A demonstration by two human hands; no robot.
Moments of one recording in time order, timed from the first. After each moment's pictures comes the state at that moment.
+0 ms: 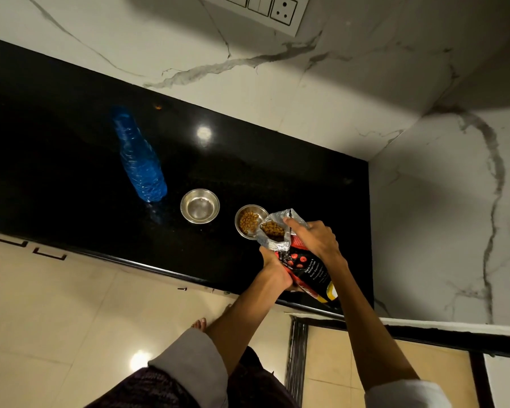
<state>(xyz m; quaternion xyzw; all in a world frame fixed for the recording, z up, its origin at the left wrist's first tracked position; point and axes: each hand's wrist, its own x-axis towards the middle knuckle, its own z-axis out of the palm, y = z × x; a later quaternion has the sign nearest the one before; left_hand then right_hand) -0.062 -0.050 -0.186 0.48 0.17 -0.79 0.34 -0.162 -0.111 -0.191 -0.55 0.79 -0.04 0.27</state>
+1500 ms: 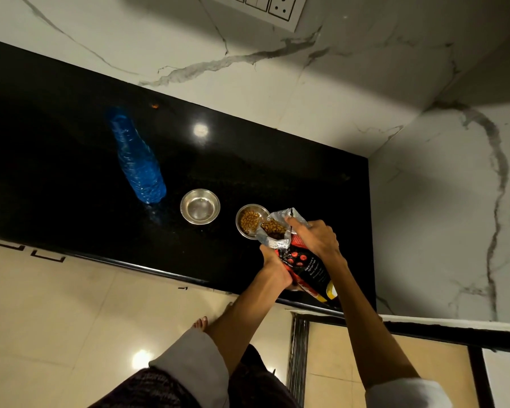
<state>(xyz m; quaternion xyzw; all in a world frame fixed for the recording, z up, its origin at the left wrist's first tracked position) -0.059 -0.054 -0.195 0.50 0.17 -0.79 0.32 -0.156 -0.112 -0.197 -0.55 0.80 -0.03 0.23</state>
